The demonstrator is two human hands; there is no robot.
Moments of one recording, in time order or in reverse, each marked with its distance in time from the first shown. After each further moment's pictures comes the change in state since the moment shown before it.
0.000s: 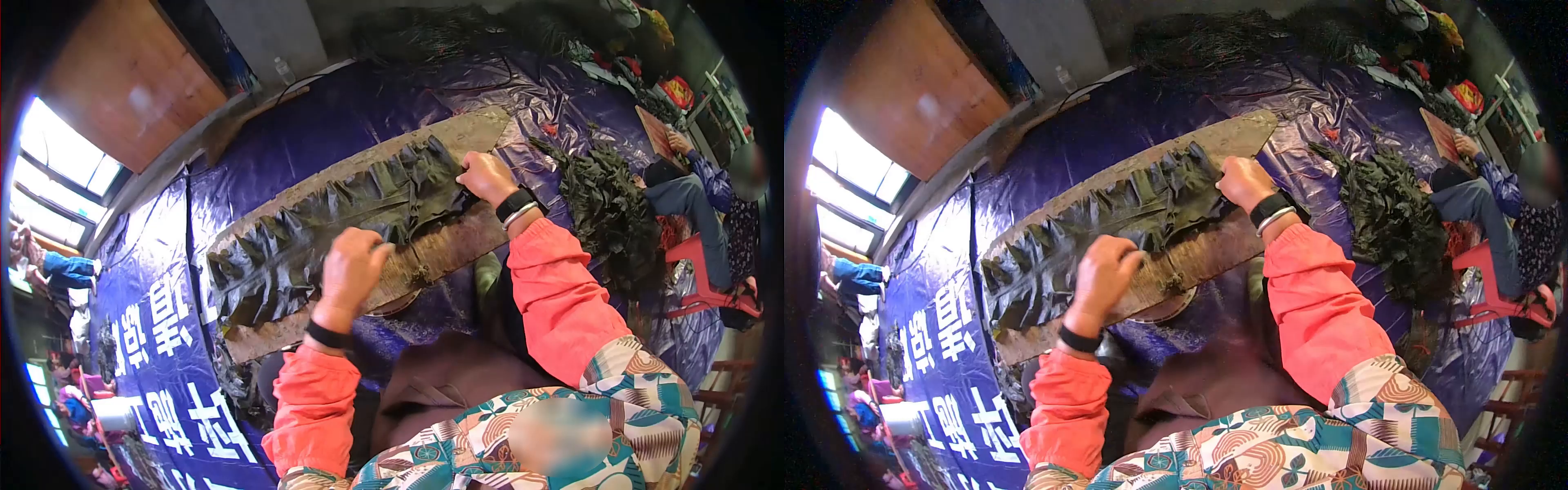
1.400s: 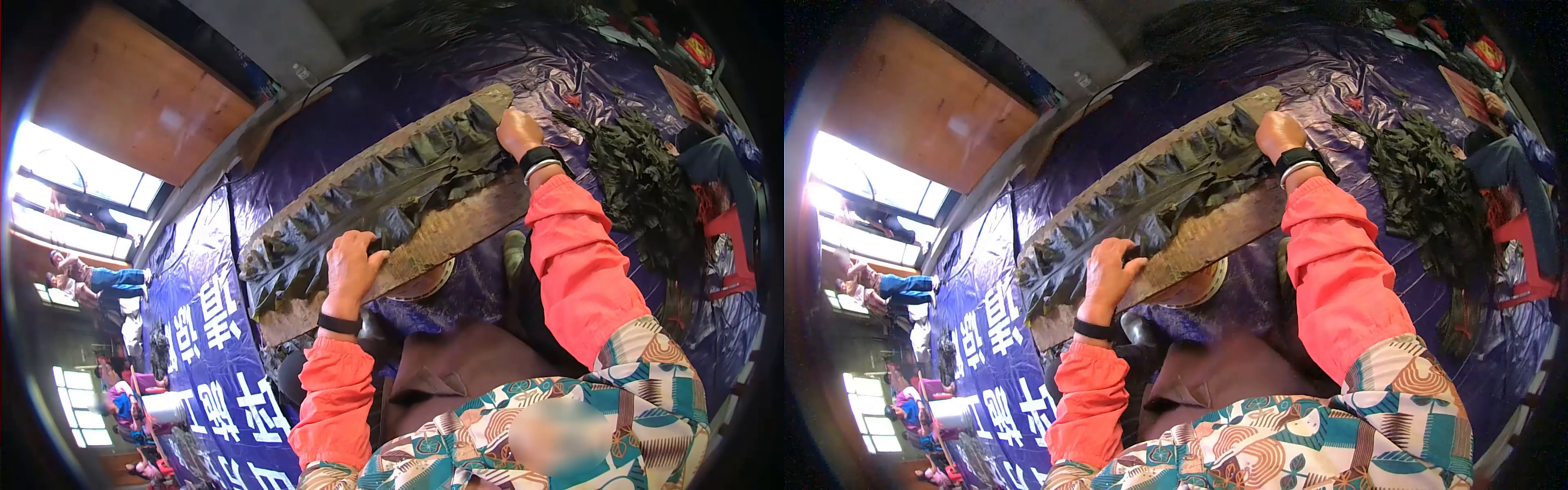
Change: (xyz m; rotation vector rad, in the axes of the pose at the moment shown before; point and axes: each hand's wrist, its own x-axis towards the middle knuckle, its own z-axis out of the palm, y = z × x) left_hand -0.023 -0.002 -0.013 0.365 -0.151 -0.086; right_hand 0.032 0.054 -0.020 -0.003 0.214 0.278
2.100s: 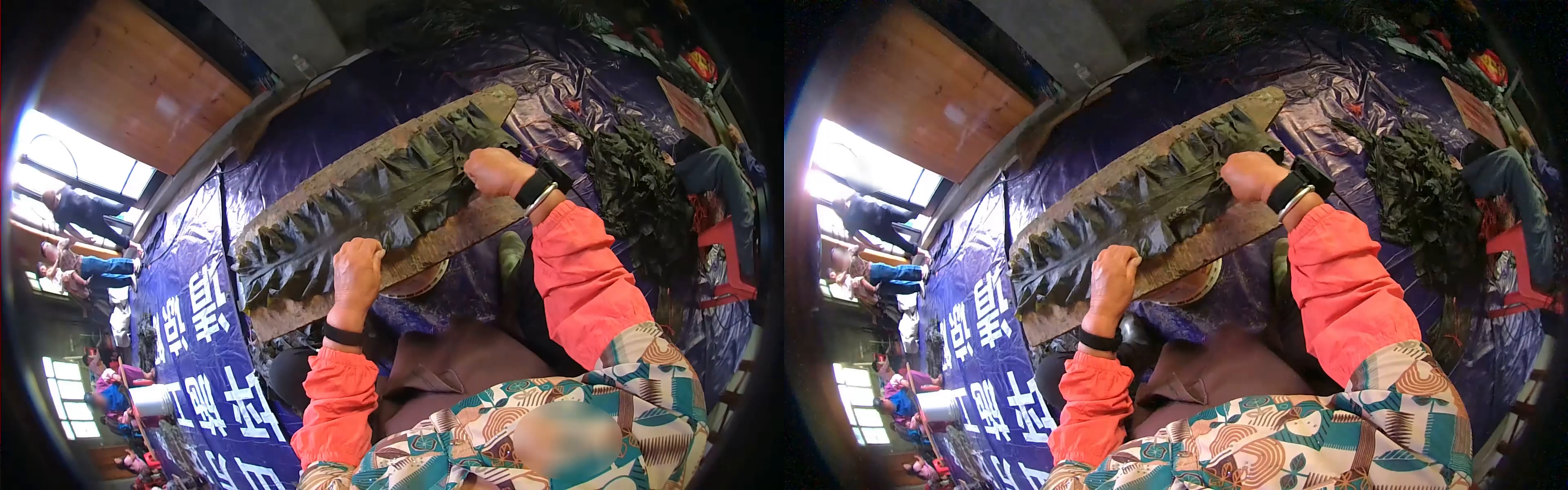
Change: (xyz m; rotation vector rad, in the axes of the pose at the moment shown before) left_hand -0.016 0.013 0.007 -0.133 0.047 0.015; right_hand -0.059 -0.020 0.004 -0.234 -0.325 -0.936
